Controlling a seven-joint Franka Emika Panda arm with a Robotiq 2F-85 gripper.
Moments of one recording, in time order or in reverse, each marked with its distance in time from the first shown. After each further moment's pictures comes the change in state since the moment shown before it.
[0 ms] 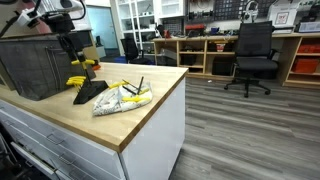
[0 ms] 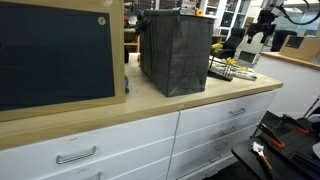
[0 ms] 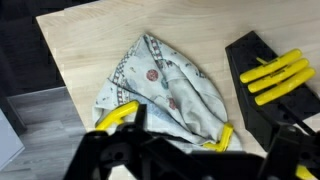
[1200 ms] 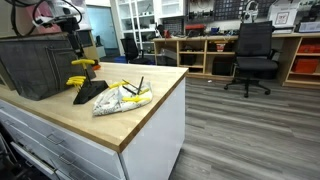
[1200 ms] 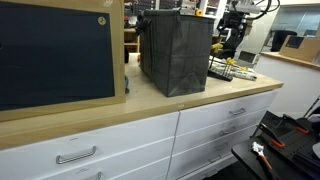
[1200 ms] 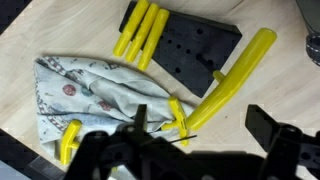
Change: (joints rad) arm 0.107 0.247 0.096 0.289 0.098 -0.031 0.622
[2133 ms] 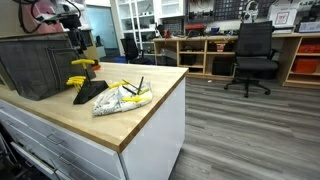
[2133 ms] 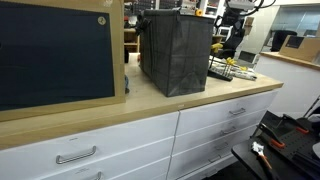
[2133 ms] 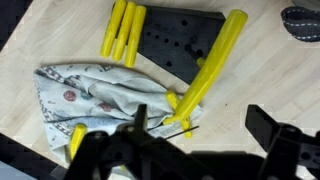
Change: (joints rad) arm 0.024 0.047 -0.010 0.093 -0.009 -0.047 0.150
